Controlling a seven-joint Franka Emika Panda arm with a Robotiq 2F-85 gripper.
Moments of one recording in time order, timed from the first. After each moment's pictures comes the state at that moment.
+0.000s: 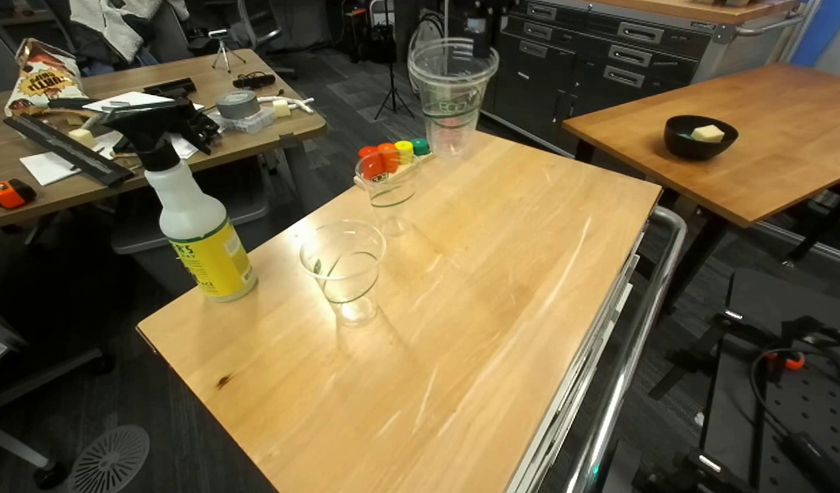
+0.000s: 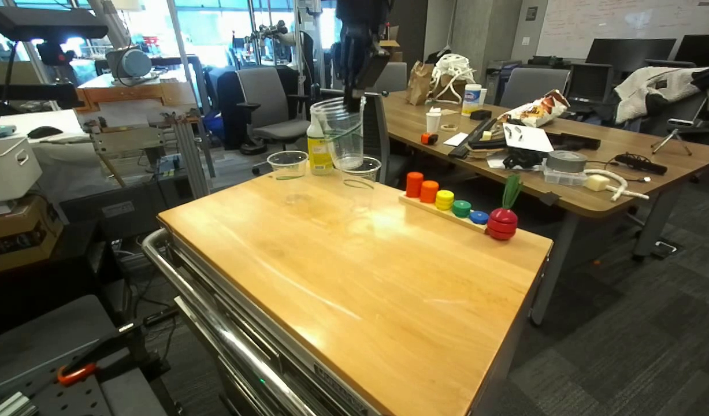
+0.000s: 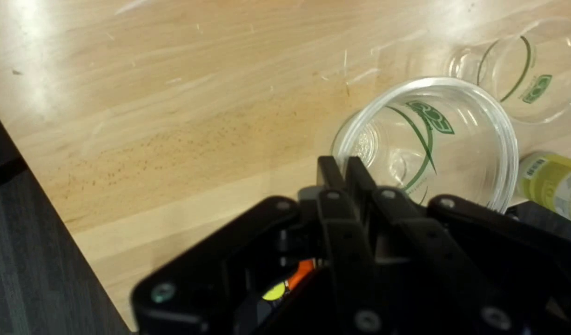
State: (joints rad) arm -0.02 0.13 -0.02 -1.80 0.08 1.86 0.22
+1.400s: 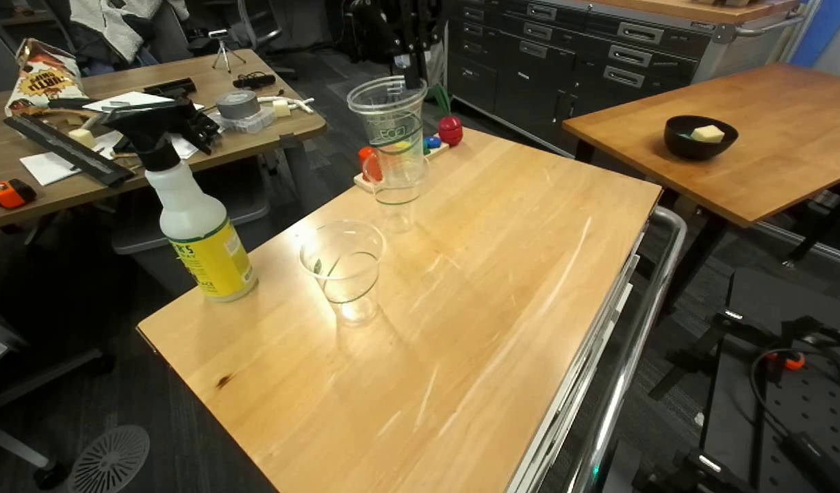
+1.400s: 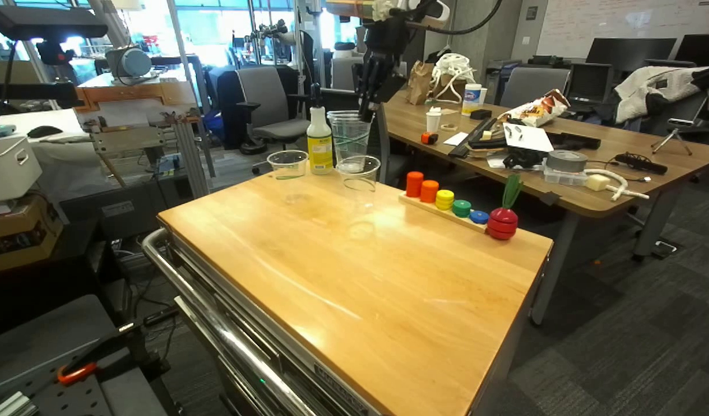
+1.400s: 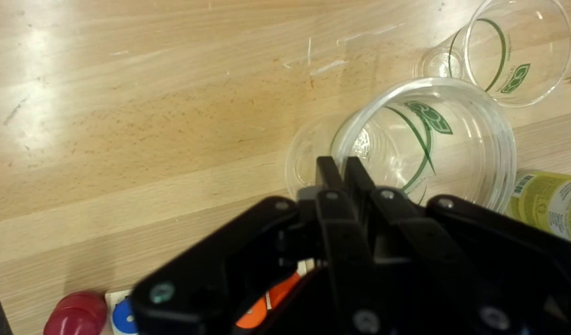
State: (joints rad) arm 0.00 0.60 0.00 -1.19 0.11 1.52 0.20
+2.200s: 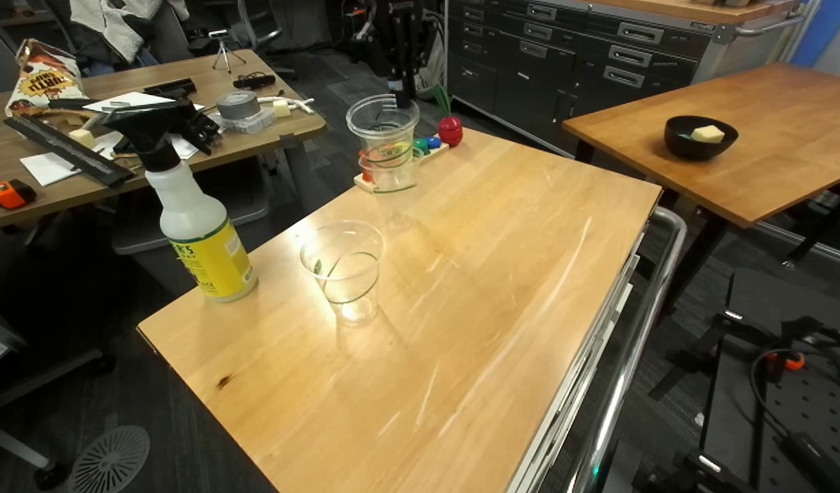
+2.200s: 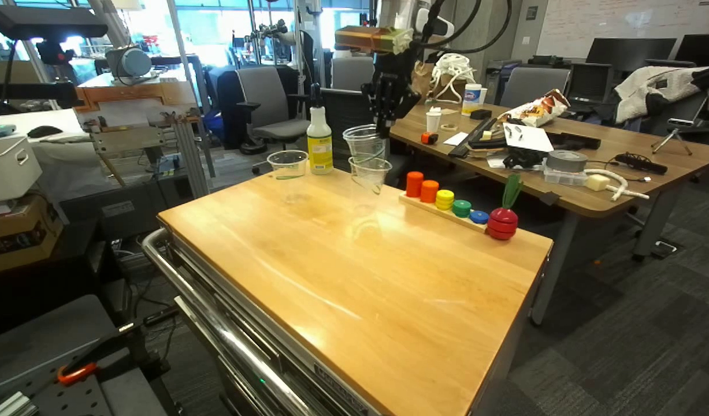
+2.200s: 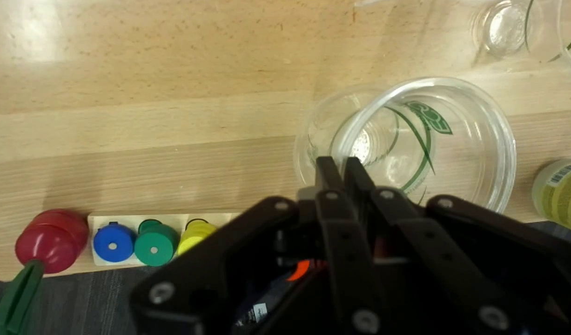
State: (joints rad) arm 0.01 0.60 0.00 -1.28 0.03 1.74 0.05
